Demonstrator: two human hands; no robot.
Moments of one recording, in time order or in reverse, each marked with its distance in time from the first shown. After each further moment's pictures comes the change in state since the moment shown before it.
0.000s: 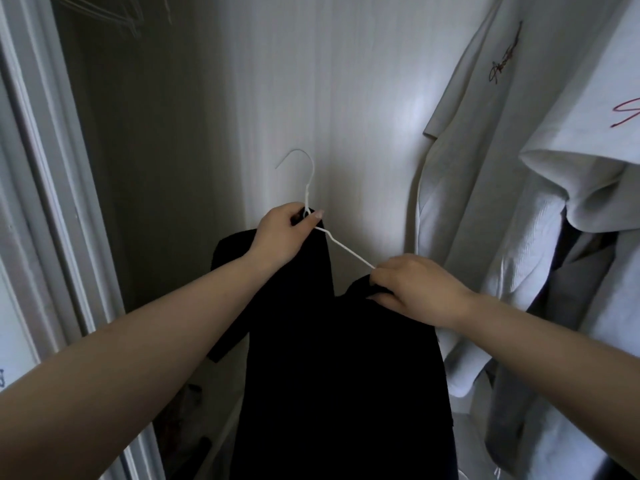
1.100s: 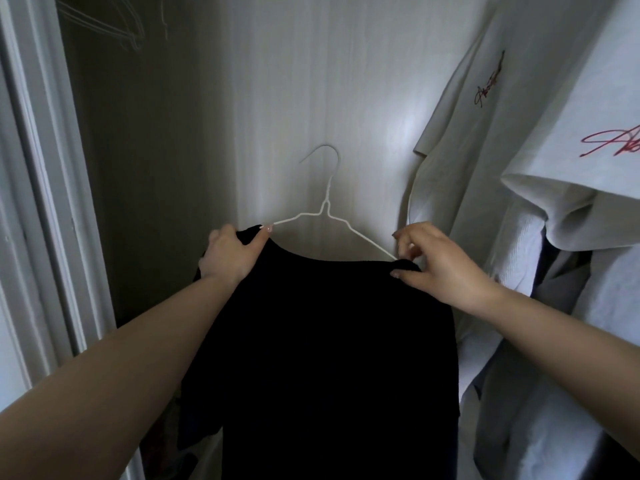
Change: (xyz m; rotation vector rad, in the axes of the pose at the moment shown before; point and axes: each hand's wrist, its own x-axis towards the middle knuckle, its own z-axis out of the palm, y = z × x) left_hand -0.002 -0.047 -0.035 0.351 0.141 -0.435; right_hand -0.010 0.023 -0.037 0.467 0.241 0.359
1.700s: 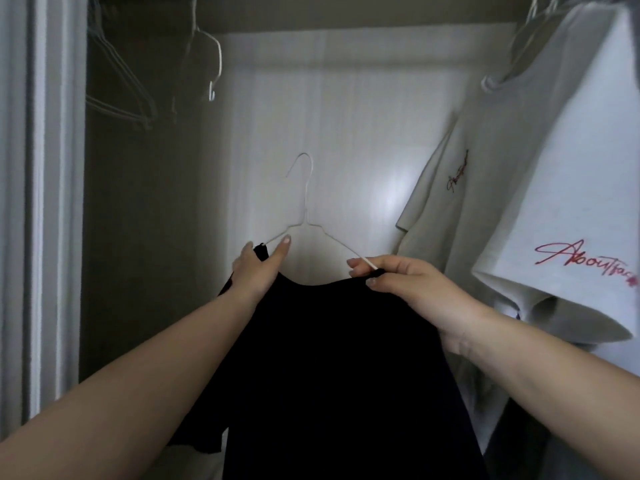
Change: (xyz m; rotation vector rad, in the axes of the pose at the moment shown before) left_hand 0.019 0.095 -0.012 -0.566 -0.088 0.013; right_hand 0.037 -0.078 -0.043 0.858 -0.069 0.333
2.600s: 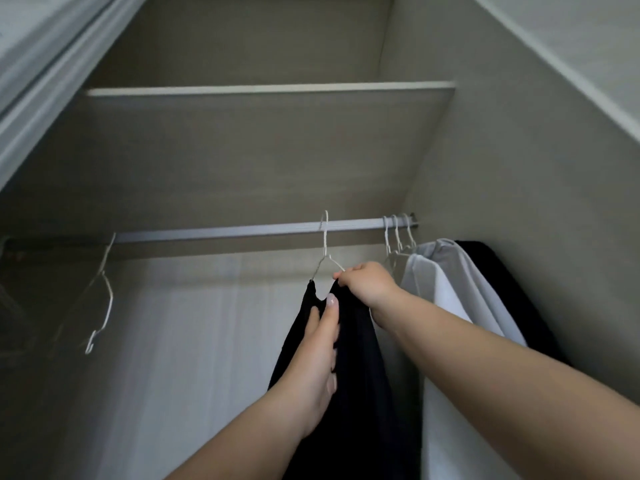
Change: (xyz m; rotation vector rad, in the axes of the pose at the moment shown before) left_hand -0.033 0.266 0.111 -0.679 -0.742 0.322; right_hand 0.122 -0.228 -0.121 -0.335 0.674 -0.376
